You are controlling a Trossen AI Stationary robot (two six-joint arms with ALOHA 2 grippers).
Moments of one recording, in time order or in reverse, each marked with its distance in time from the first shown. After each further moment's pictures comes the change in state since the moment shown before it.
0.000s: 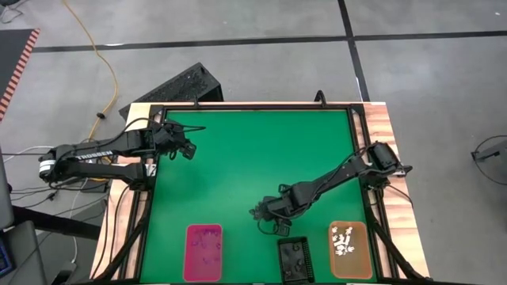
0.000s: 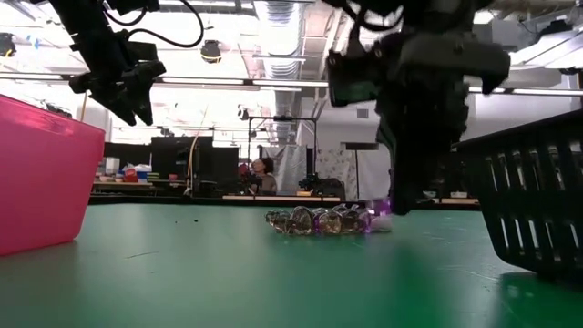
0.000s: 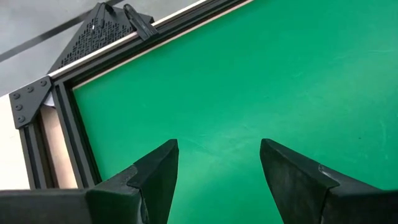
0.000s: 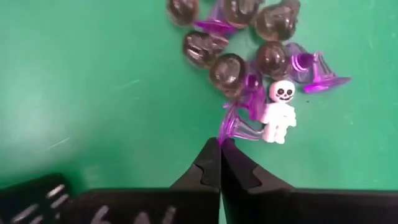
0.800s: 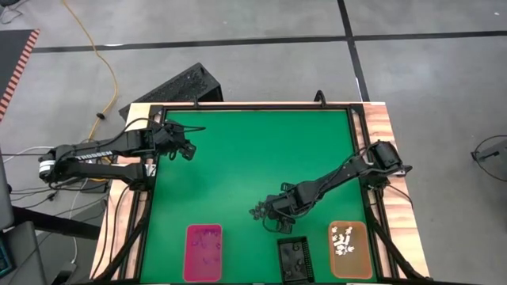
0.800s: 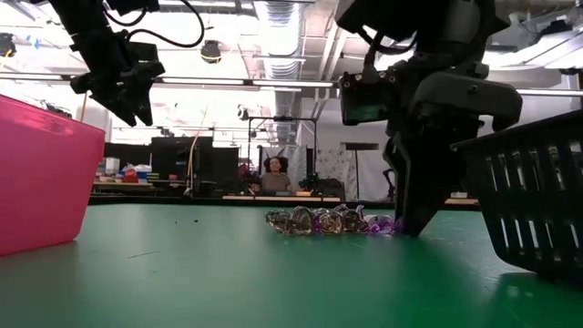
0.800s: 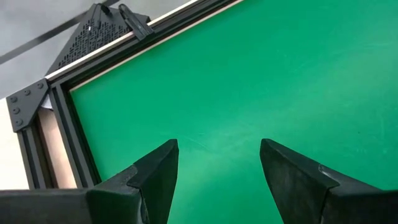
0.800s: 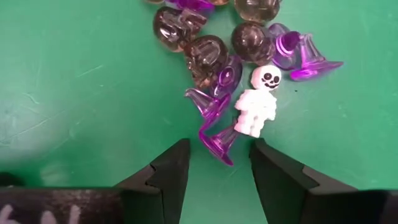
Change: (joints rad) left arm 0.000 0.000 0.000 -0.001 0.013 0.023; right arm -0.002 -0.001 -0.127 0.131 0.015 -0.023
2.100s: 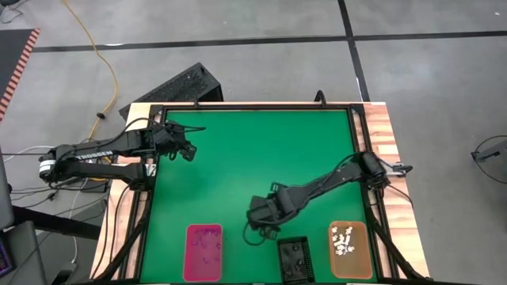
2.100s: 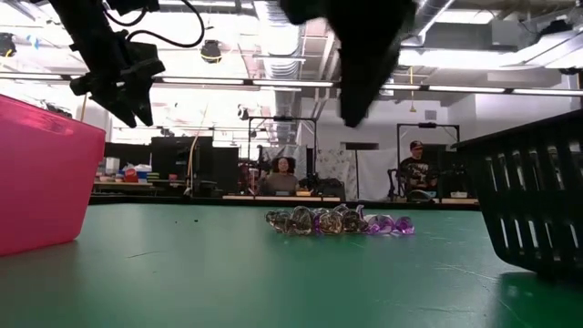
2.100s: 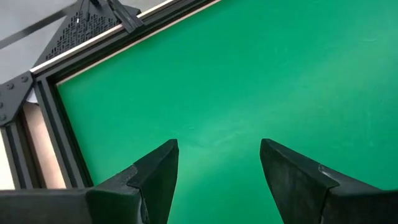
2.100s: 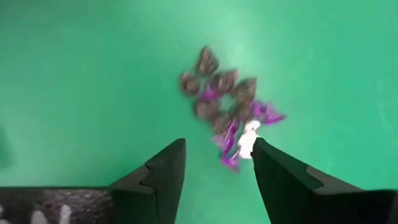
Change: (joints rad) left arm 0.000 0.000 0.000 -0.001 0.041 -0.017; right arm 0.033 0.151 0.632 -0.599 0.152 0.122
